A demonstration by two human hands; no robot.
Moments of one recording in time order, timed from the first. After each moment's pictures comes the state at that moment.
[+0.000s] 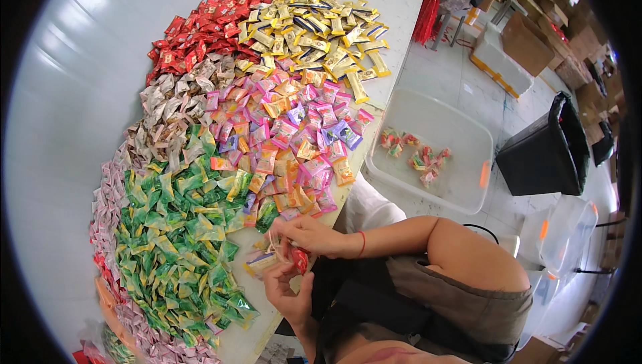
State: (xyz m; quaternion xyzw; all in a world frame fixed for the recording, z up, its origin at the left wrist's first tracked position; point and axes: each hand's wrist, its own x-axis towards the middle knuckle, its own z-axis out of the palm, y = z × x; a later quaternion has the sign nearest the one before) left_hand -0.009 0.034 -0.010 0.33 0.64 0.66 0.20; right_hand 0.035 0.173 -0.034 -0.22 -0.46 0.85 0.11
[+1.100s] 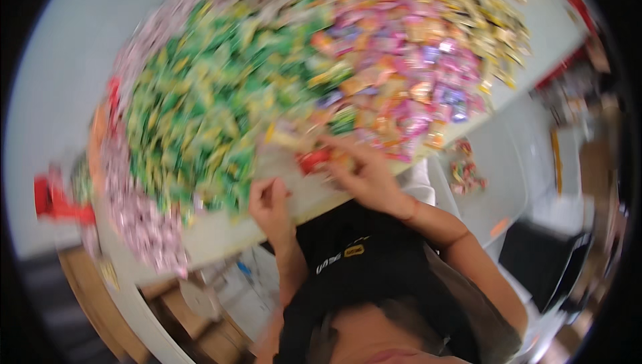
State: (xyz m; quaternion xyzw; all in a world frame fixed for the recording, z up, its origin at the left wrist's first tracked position) left_hand -0.048 0.006 -0.035 0.07 0.71 0.70 0.05; right_hand 0.029 0.179 -0.014 -0.13 -0.74 0.64 0.15
